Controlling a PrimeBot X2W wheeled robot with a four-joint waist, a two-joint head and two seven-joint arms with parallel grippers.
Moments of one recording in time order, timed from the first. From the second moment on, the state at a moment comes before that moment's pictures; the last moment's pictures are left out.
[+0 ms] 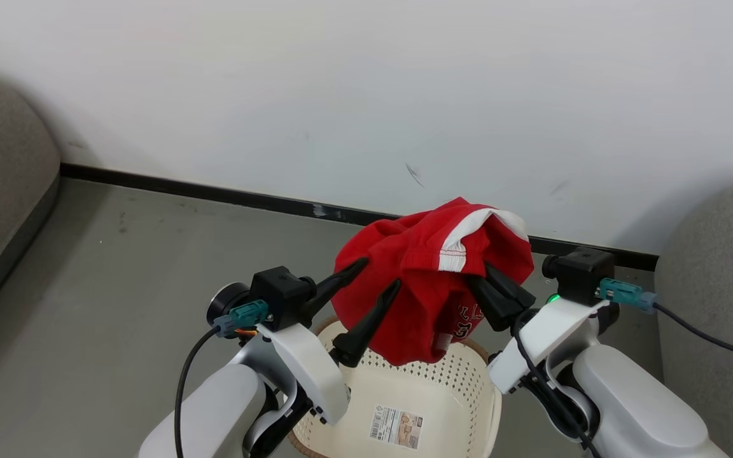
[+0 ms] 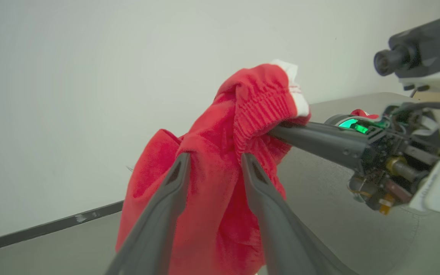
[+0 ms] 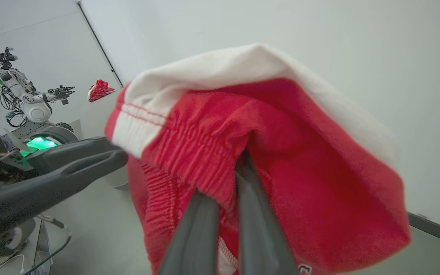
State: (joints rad) left arm -0.50 0.14 -0.72 0.25 -0.63 -0.13 -0.07; right arm -0.44 -0.15 0.60 0.33 0.59 0.12 -0.26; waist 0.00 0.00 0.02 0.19
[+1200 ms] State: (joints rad) left arm -0.48 0.19 -0.77 0.19 -0.62 -0.12 -0.12; right arm -0.37 -0.26 0.29 0.17 0.47 0.12 -0.26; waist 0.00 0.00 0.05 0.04
